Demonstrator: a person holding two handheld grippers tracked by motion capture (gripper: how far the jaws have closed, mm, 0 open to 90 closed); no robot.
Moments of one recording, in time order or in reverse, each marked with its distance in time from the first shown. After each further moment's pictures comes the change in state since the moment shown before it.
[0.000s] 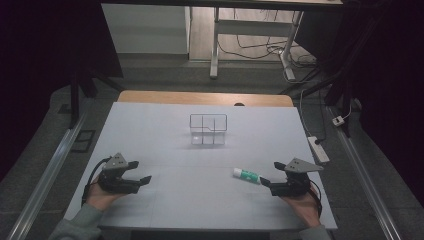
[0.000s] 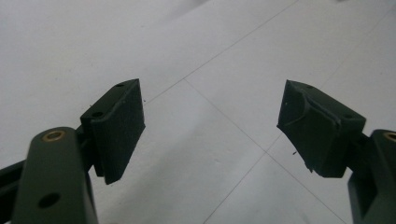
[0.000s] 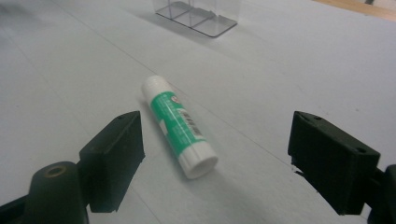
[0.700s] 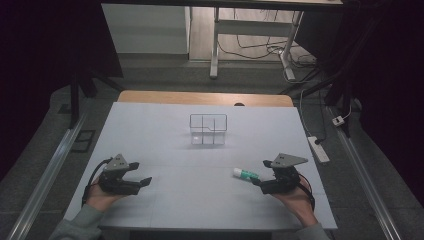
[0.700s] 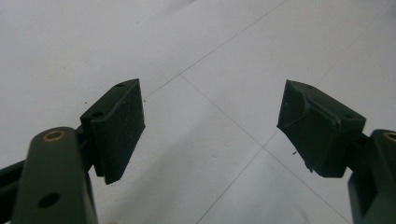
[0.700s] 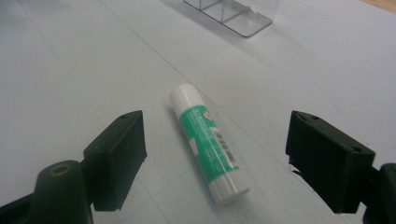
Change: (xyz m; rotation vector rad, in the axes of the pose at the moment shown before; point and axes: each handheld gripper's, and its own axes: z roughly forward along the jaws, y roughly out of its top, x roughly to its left) left arm -0.002 -0.001 0.002 0.011 -0.005 0.010; right arm 0.017 0.028 0.017 0.113 0.052 -0.088
